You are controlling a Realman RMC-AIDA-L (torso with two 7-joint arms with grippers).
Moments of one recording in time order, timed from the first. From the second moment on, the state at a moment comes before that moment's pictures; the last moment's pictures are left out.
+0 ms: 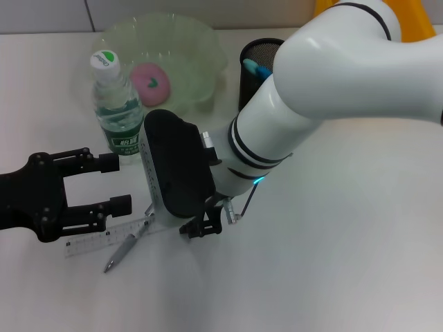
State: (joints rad) left arm -0.25 -2.04 0.79 0.95 1.79 1.89 -1.45; right arm 1.06 2.09 -2.22 -0.88 -2.11 -0.95 2.11
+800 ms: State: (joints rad) left arm -0.24 -2.04 0.79 0.95 1.79 1.89 -1.45; right arm 0.97 2.09 -2.15 -0.96 -2.12 -0.96 2.10
